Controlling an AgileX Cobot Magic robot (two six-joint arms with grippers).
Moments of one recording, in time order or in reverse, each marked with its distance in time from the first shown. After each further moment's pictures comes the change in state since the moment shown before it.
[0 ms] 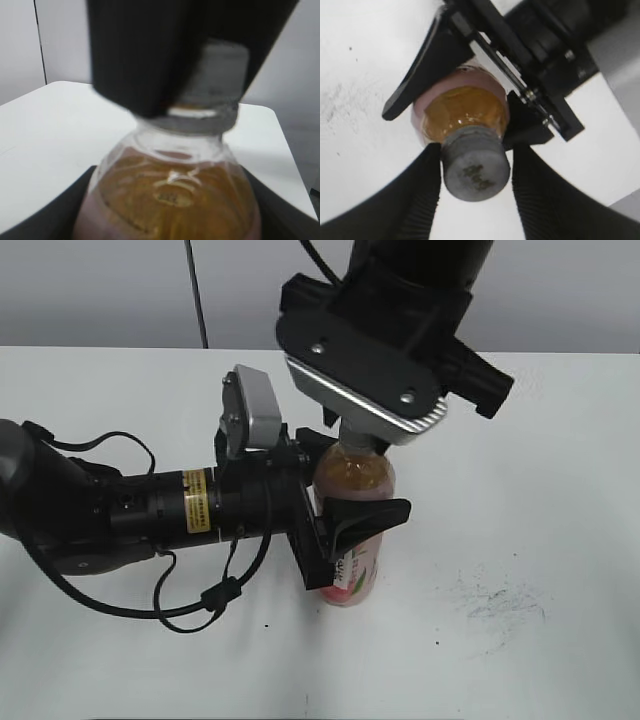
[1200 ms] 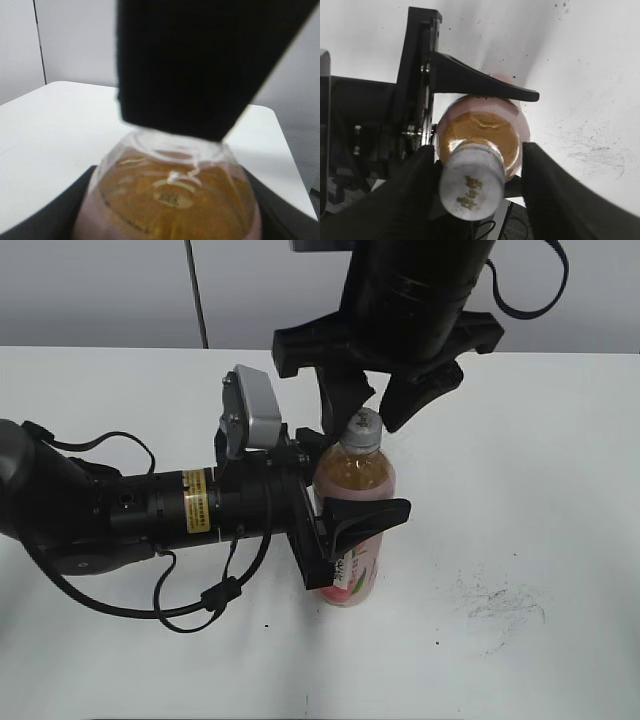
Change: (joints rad) left arm 0.000 0.000 0.000 0.001 -0.001 0.000; right arm -0.001 0.000 0.000 0.003 -0.005 2.335
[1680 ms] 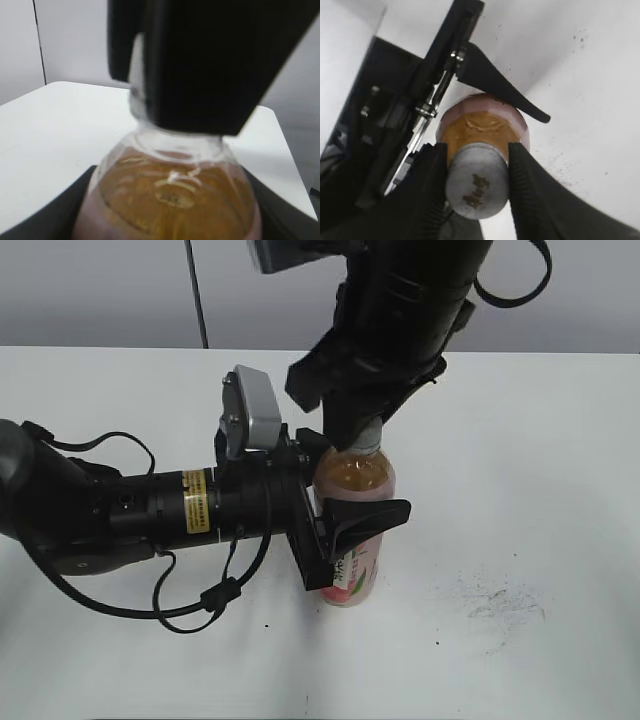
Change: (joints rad) left arm 0.000 0.000 0.000 0.000 0.000 0.000; right arm 0.003 0.000 0.000 0.023 -0.001 -0.363
